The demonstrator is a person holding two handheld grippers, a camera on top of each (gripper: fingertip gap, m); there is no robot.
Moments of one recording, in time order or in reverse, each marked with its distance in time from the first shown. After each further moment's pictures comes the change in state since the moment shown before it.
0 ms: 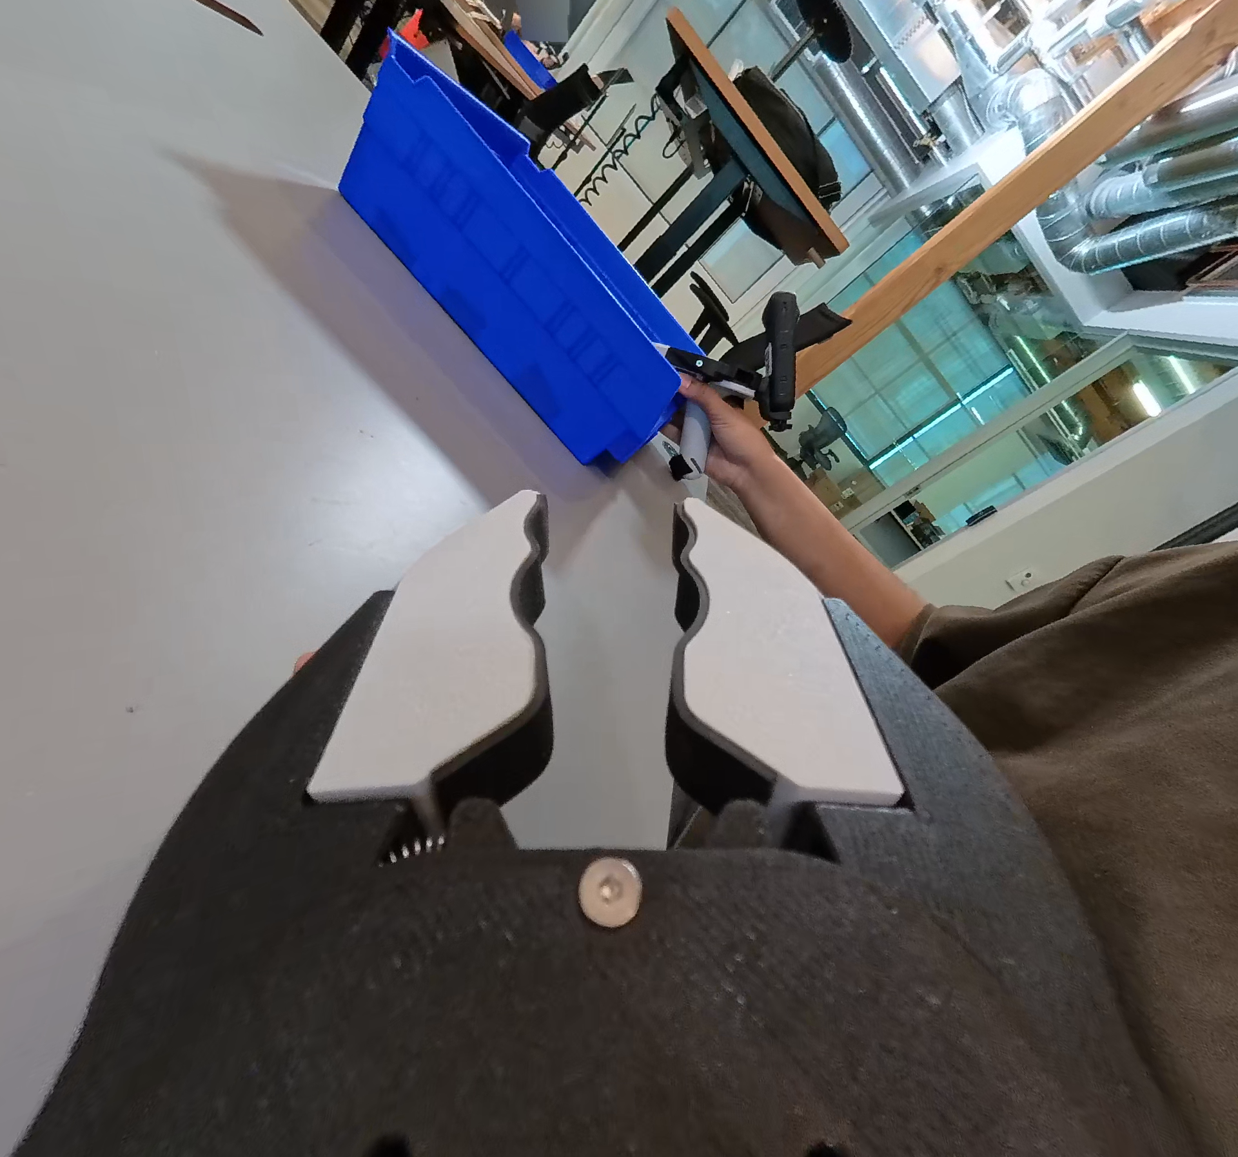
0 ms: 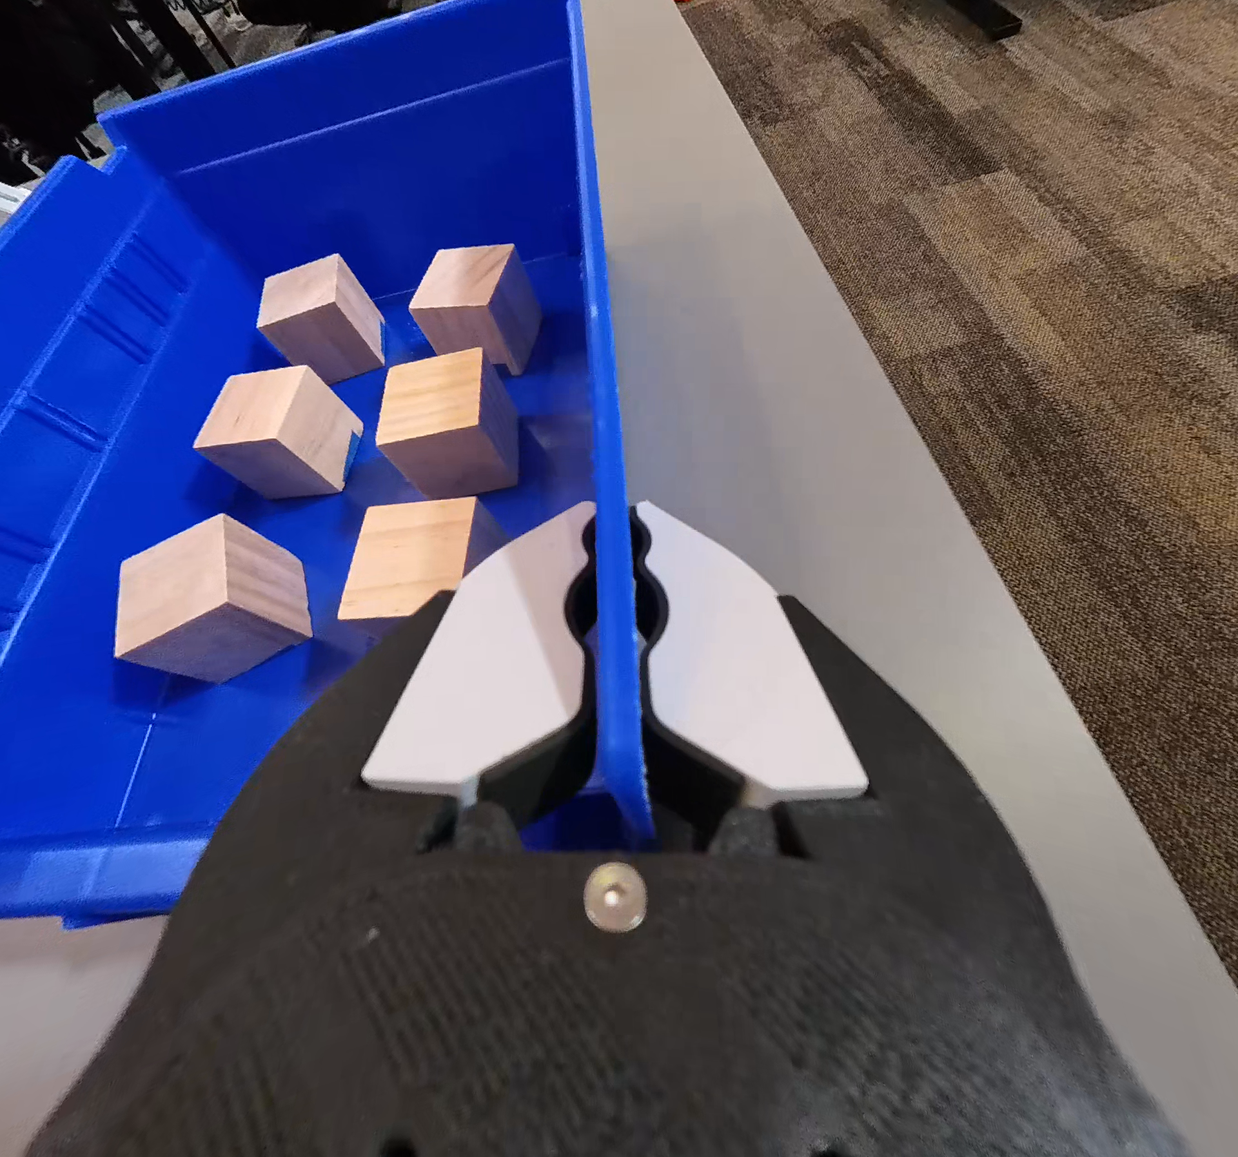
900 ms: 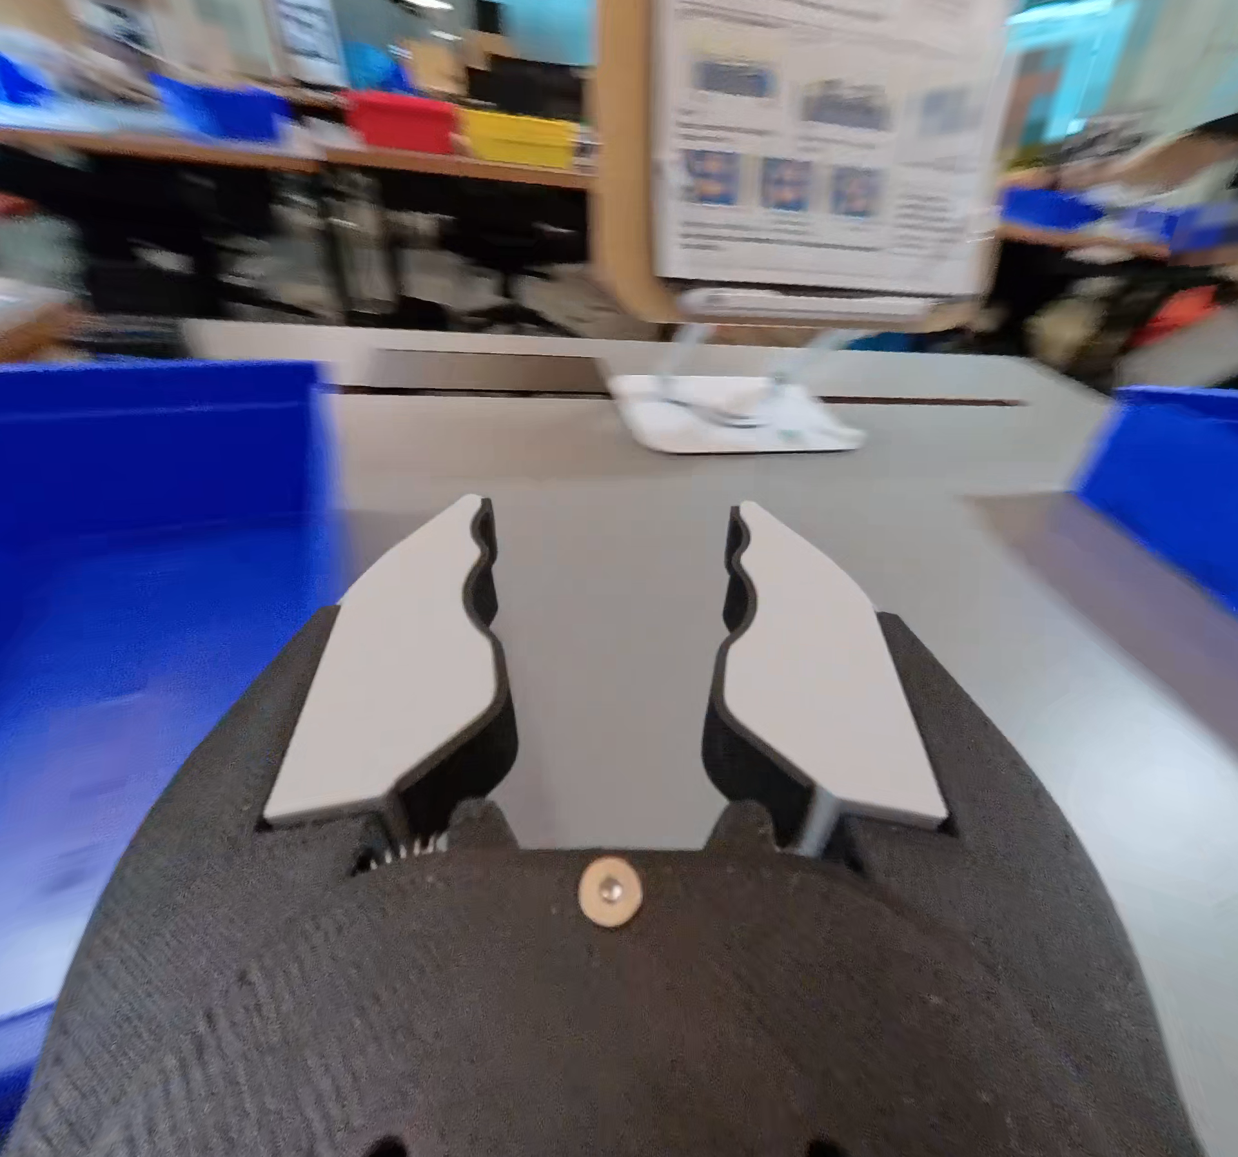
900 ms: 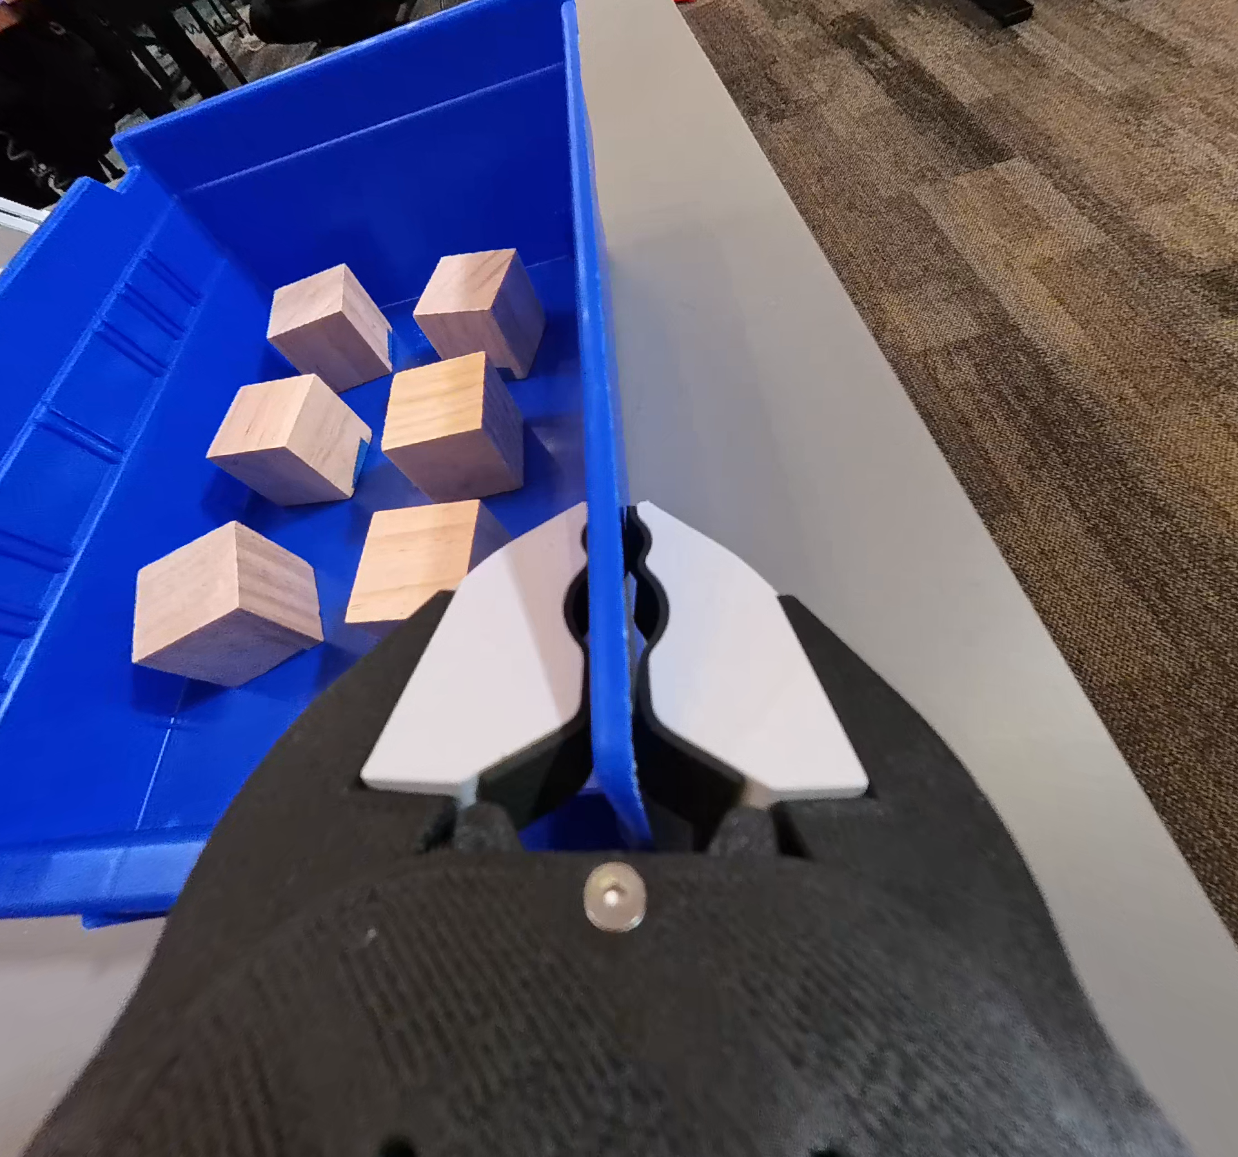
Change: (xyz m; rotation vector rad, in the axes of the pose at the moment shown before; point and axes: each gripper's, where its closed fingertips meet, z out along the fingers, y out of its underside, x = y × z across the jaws) left arm -0.052 -0.110 -0.228 0.437 -1.069 0.514; right arm 0.000 0.000 0.000 0.004 -0.013 0.030
